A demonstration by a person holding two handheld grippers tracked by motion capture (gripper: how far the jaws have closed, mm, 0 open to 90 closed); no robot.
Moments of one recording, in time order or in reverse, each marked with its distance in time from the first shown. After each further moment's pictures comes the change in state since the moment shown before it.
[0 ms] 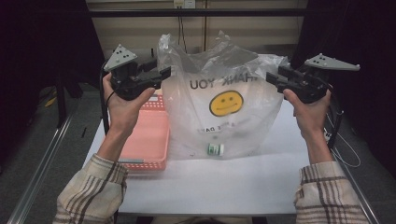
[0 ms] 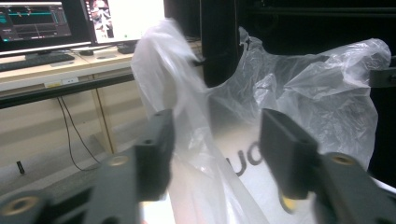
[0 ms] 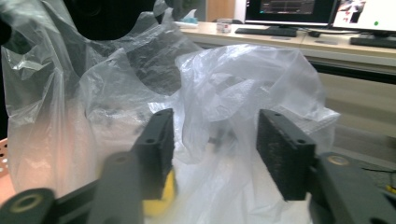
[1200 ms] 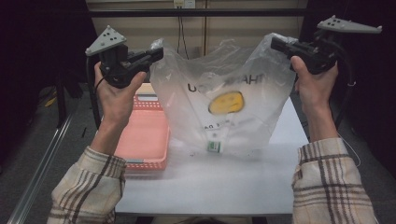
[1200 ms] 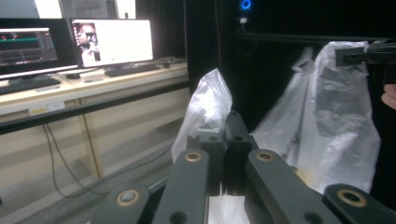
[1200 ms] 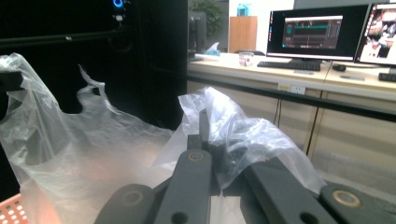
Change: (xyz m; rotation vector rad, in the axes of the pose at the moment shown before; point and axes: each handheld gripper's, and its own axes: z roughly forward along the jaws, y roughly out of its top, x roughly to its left) left arm -0.002 0.035 -0.013 -0.063 -0.066 0.004; right arm 0.002 0.067 0.003 -0.097 0.110 0.011
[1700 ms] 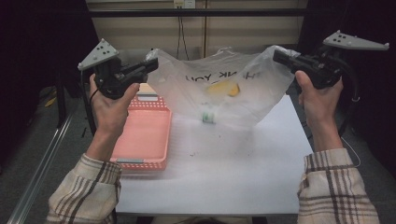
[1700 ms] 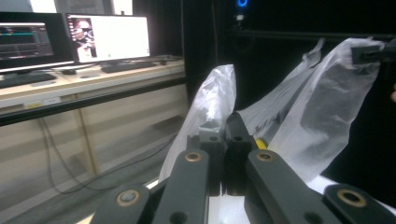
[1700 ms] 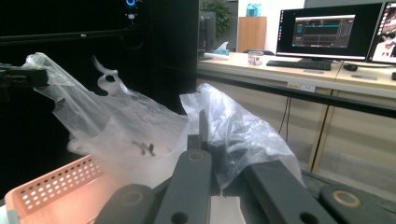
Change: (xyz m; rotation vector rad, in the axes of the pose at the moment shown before) left arm 0.003 -0.008 -0.018 -0.018 -0.039 -0.039; right arm 0.012 -0.009 -0.024 -0.011 0.037 -0.021
